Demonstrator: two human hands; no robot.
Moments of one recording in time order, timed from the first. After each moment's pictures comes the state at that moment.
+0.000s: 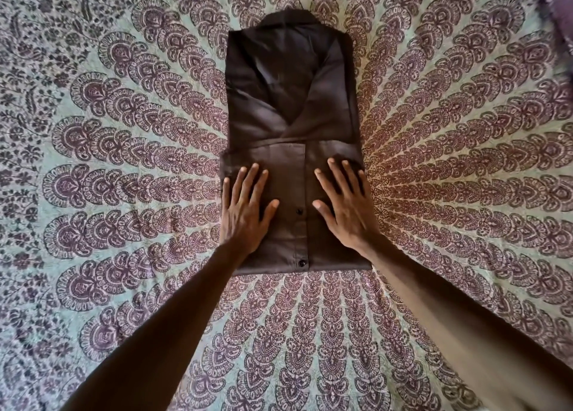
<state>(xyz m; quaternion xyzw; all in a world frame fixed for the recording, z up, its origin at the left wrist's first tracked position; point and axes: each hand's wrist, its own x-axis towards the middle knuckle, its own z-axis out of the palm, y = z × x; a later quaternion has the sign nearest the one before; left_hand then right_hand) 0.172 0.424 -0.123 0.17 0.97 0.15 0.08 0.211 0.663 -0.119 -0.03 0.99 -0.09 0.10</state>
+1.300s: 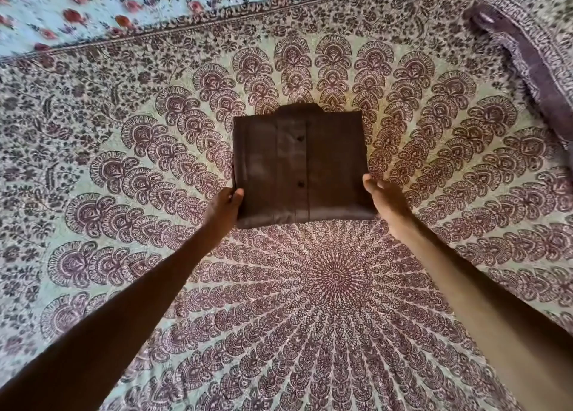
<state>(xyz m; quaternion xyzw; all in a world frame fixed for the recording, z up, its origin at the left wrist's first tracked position) -0.018 0.411 -0.101 -0.12 0.87 0.43 0.24 0.028 0.735 -0.089 0.37 0.79 -0.48 0.13</state>
